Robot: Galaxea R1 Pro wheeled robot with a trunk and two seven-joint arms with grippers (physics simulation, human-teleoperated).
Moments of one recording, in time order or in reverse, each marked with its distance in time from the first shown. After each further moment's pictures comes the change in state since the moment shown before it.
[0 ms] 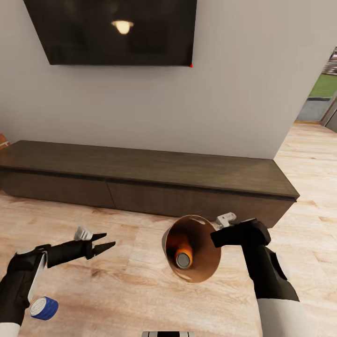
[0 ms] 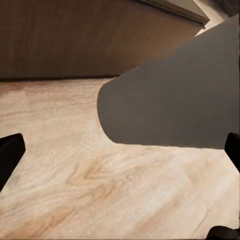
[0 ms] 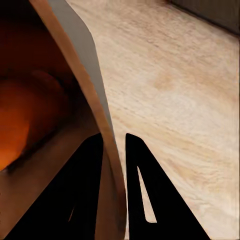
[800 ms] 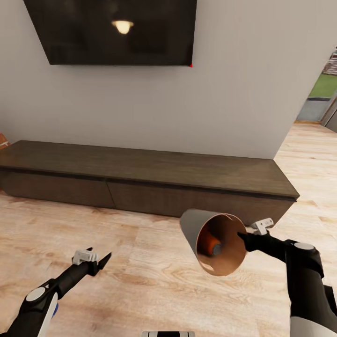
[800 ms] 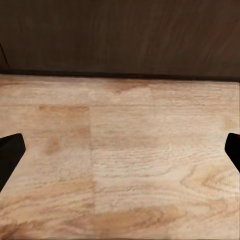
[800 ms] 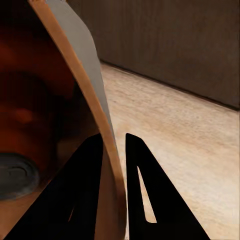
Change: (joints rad) left arm 0.196 -0.119 0.003 0.056 0.003 -0.429 0.624; right arm 0.095 -0.049 -0.421 -0.040 -0.212 -0.478 0.028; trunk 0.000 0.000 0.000
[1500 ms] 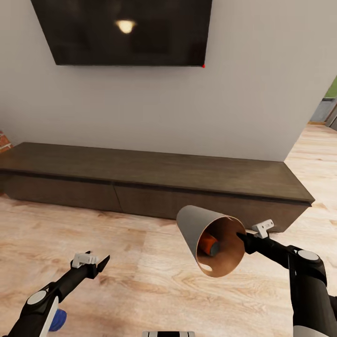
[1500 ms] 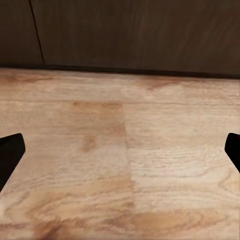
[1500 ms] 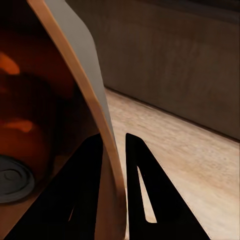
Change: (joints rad) left arm 0.000 0.001 -0.002 0.049 -0.004 -0.023 0.051; right arm 0.039 0.005 -0.025 0.007 -0.104 -0.141 -0.003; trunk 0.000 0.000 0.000
